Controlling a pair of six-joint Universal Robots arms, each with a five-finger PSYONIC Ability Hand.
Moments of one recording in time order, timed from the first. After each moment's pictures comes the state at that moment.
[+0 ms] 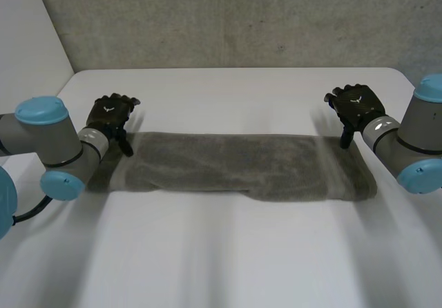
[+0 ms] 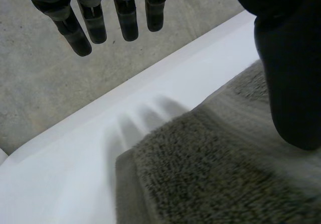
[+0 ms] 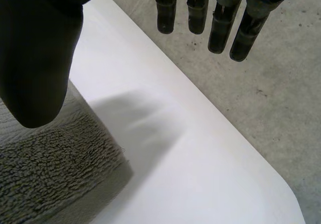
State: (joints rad) left arm 4.53 -2.51 -1.04 3.38 -1.39 3.42; right arm 1.74 -0.75 1.06 -0.12 1.33 2.62; left_hand 0.27 0.26 0.25 0.27 0.23; right_hand 0.25 0.25 0.24 0.25 0.06
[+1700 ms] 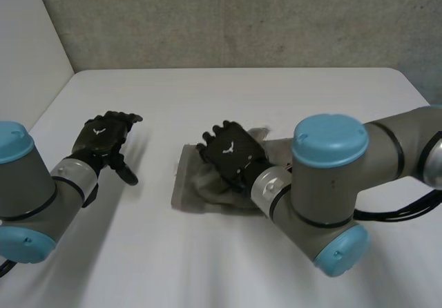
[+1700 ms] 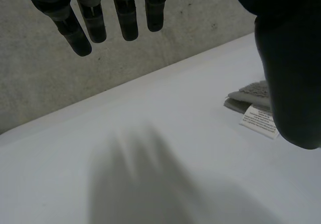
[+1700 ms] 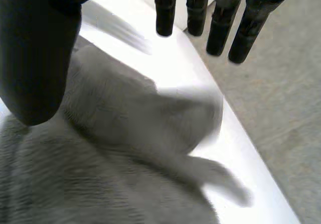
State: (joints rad) left arm 4.49 -1.98 -1.74 3.52 -1.39 3.25; right arm 2.28 -0.97 1.32 -0.10 1.39 2.52; left_hand 0.26 0.26 0.25 0.27 0.22; right_hand 0.27 0.25 0.26 0.26 0.06
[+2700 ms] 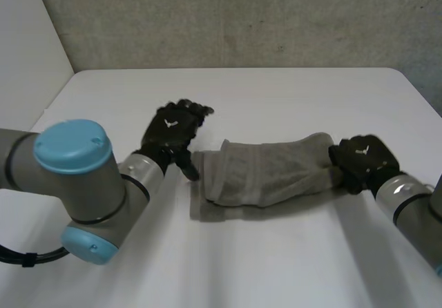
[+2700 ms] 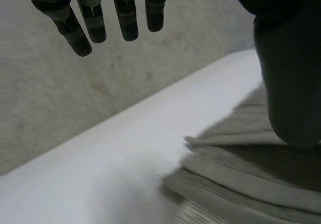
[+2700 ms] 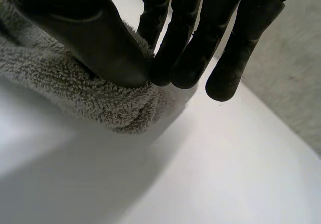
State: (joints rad) left arm 4.18 -2.06 -1.54 3.50 -1.47 3.26; right arm 1.75 -1.28 1.83 -0.24 1.31 2.62; left_hand 0.26 0.26 0.25 0.27 0.26; right_hand 1.25 1.32 1.33 1.34 1.15
